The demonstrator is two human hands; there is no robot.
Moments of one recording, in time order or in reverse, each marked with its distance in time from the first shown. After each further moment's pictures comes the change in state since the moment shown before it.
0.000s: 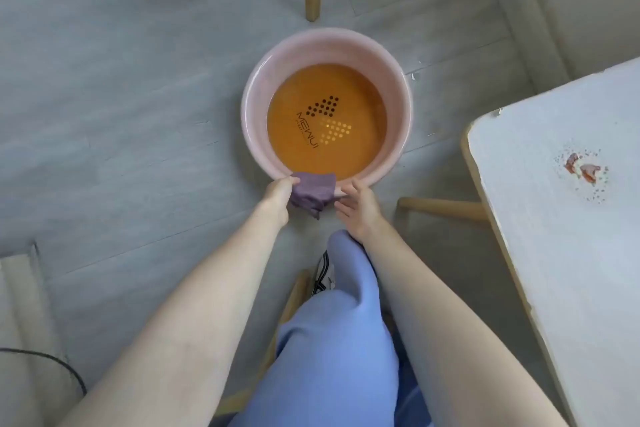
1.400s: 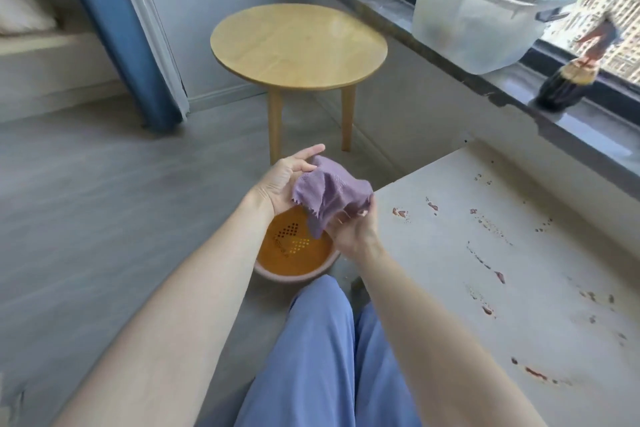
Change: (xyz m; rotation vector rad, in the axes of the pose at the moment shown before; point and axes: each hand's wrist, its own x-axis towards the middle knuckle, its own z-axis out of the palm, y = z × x) left_hand -0.351 0.104 -0.086 -0.142 -0.947 0.660; right_hand -0.311 -0.038 0.020 0.512 -0.281 -0.544
